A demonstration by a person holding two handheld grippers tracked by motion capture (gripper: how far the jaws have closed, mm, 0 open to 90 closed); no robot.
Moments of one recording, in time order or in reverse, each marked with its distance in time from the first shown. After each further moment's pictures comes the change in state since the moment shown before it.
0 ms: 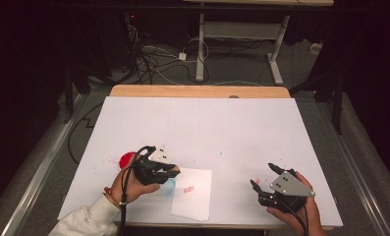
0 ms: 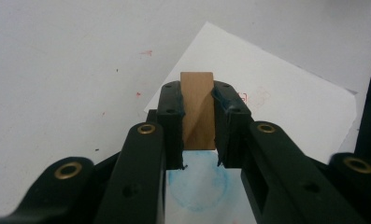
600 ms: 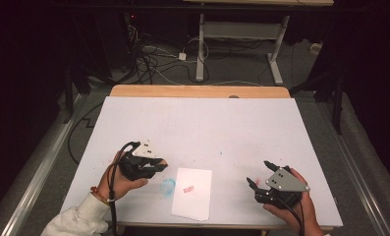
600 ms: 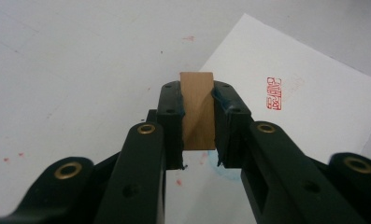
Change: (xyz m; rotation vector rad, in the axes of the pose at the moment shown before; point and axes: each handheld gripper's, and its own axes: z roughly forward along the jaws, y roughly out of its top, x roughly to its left) left arm 0.022 -0.020 -0.023 -0.036 0.065 -0.050; right arm 0.000 0.004 0.011 0.001 0.023 0.000
